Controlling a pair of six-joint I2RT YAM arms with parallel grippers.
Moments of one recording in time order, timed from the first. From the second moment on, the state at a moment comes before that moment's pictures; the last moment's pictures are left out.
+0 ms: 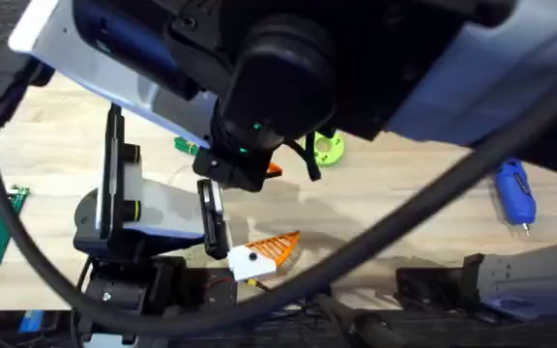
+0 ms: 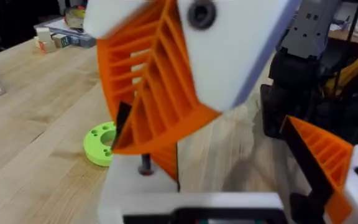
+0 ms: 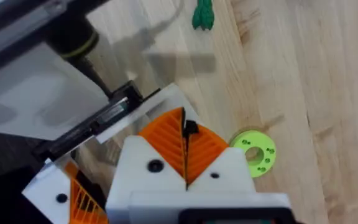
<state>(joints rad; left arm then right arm) -0.03 0.01 0.01 -0.14 1.29 0.04 1.15 1.75 1.82 -1.21 0.10 -0.14</state>
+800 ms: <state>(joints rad) -0.03 0.01 0.01 -0.14 1.30 0.03 1.15 1.79 1.83 -1.22 0.14 -0.13</state>
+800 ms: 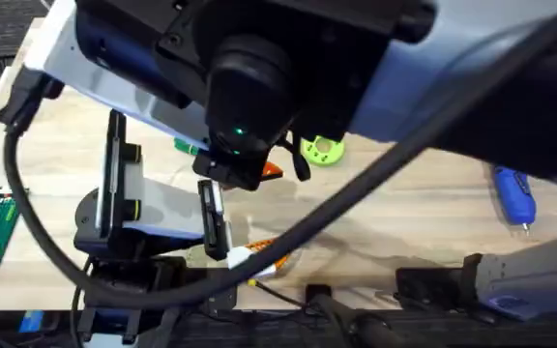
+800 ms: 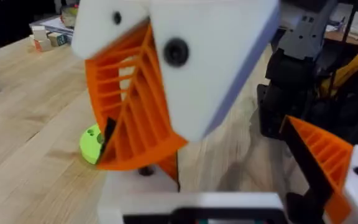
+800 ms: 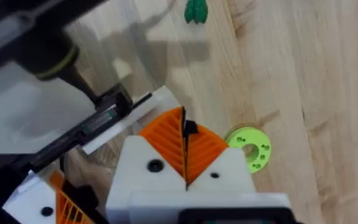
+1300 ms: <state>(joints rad) -0.03 0.01 0.01 -0.14 1.30 0.03 1.15 1.79 1.83 -1.24 0.06 -0.13</state>
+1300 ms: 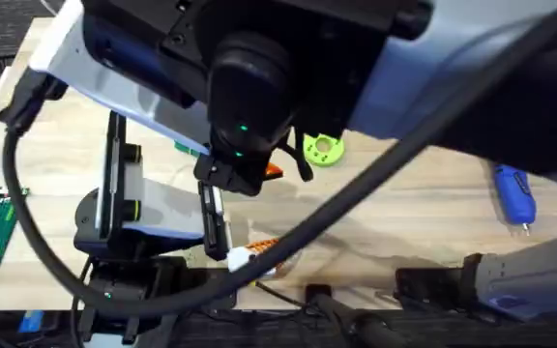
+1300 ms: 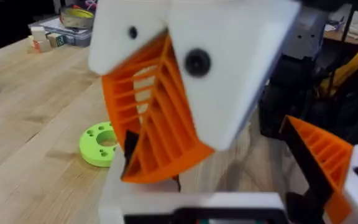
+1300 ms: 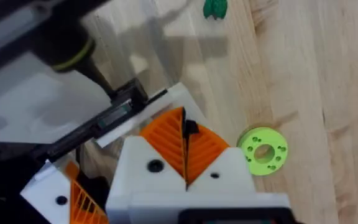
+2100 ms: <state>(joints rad) -0.03 0.01 0.01 -0.14 1.30 0.03 0.98 1.72 1.83 -1.23 0.03 -0.05</state>
